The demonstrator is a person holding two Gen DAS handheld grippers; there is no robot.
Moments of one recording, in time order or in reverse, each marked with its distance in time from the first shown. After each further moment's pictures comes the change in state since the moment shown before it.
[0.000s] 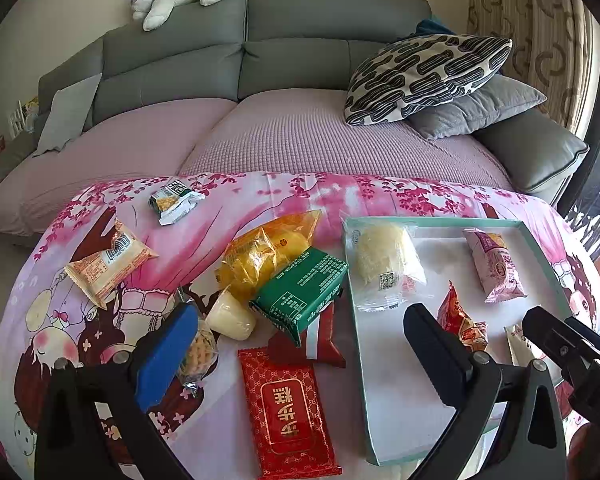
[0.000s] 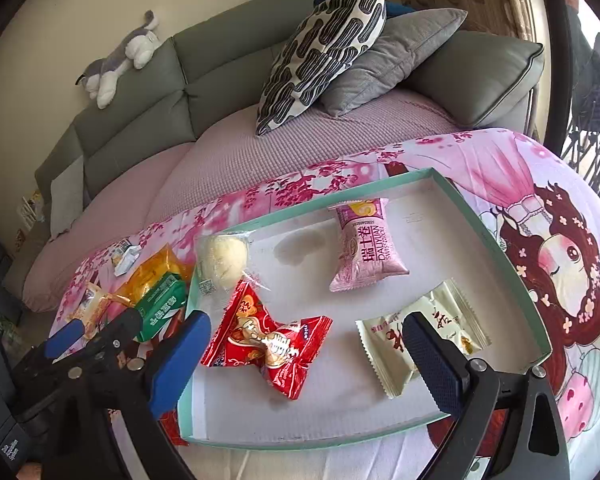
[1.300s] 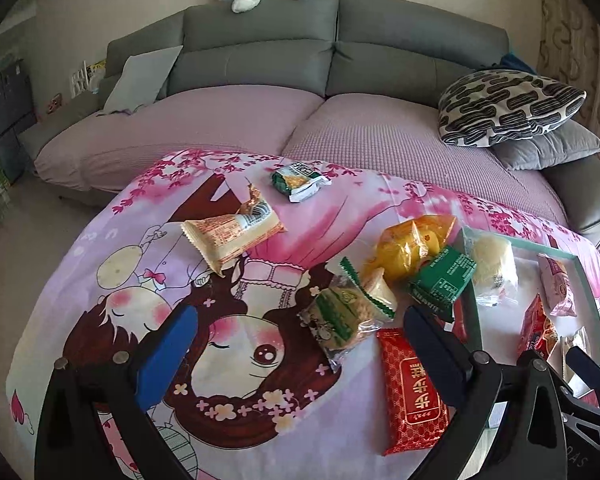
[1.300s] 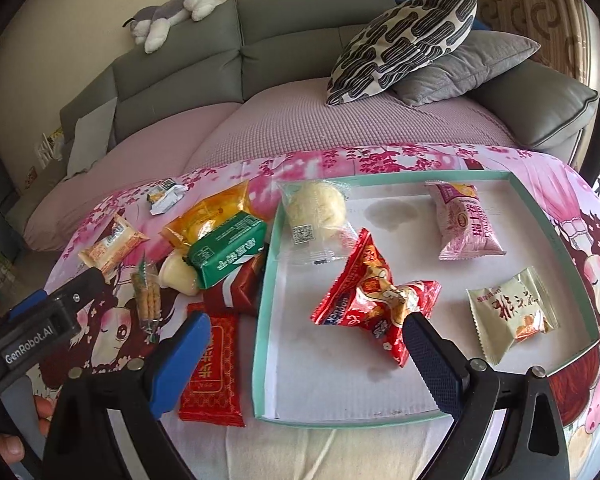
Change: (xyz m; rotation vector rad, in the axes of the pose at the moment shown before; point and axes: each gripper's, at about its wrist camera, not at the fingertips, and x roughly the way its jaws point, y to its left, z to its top) left arm -0.027 0.105 -0.023 -0.173 0.004 0.166; right arm 0.016 0.094 -0.041 -0.198 0.043 0.017
